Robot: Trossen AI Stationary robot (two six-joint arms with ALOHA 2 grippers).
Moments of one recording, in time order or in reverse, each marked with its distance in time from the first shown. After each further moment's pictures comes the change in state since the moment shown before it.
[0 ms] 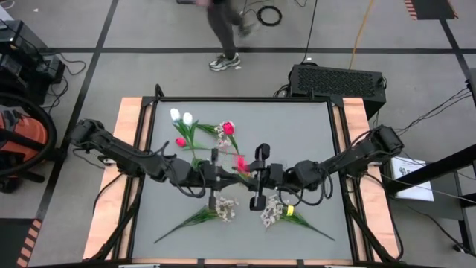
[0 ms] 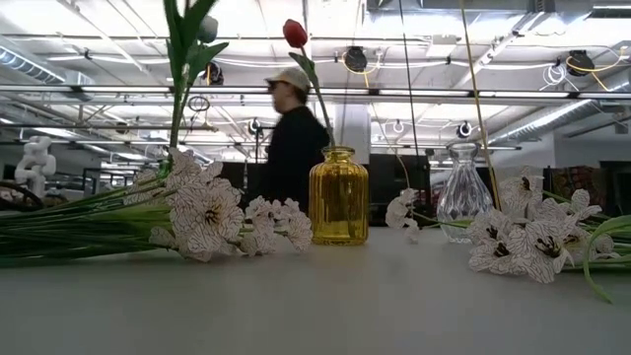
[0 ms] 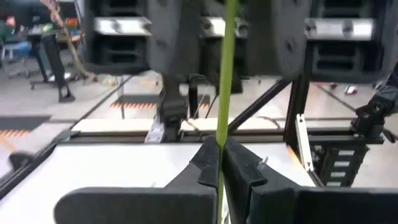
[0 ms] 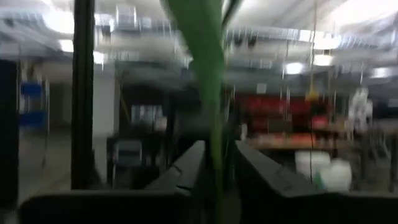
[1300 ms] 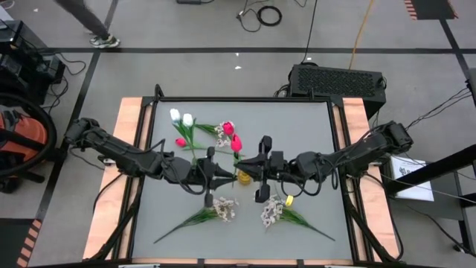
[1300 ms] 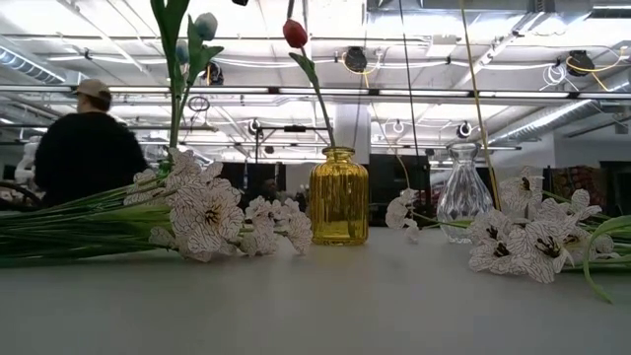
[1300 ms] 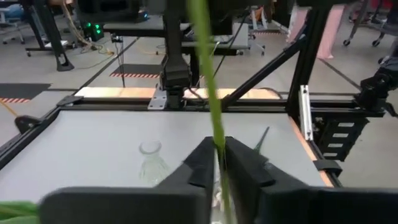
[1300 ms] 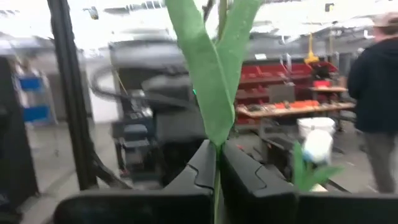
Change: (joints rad) left arm 0.008 -0.064 0.000 -0.200 0.008 -0.072; right arm -0.047 -0.119 0.000 -0.274 -0.020 0.191
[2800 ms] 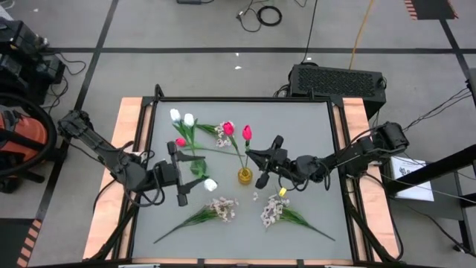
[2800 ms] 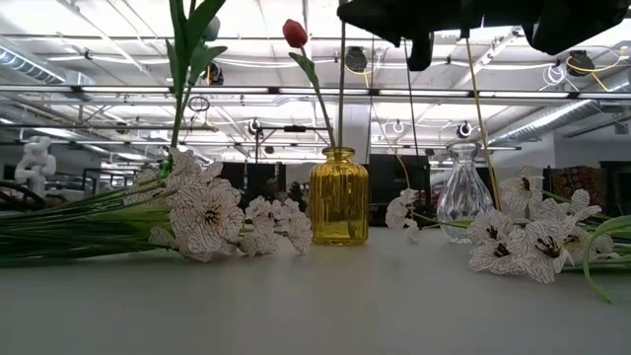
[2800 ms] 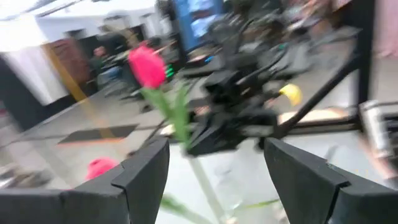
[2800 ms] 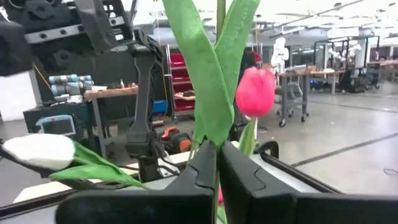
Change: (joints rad) left arm -0.269 -0.235 0.000 -0.106 -0.543 0.260; right arm -0.061 0.048 -0.369 0.360 0.233 -0.013
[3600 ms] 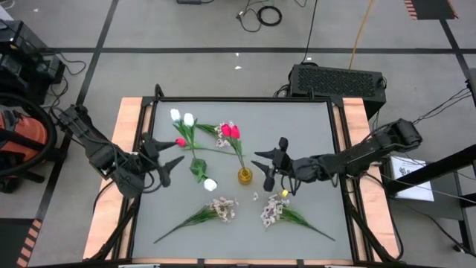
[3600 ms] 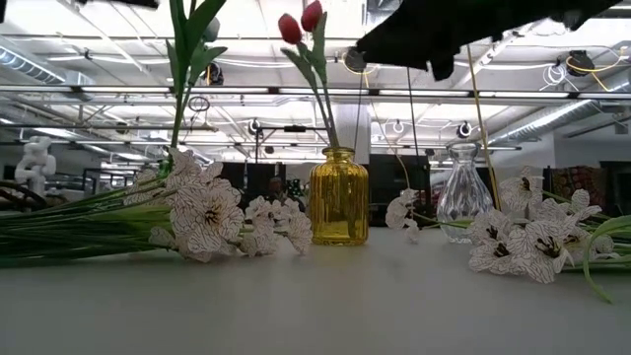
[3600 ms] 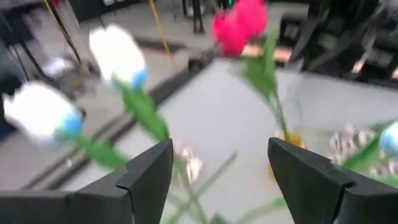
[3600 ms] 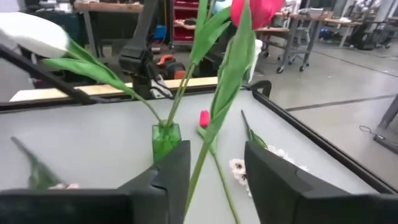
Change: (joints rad) left arm -0.108 -0.193 0.000 -1.007 -0.257 -0.973; right arm 0.026 -0.178 0.000 -0.579 -0.004 0.104
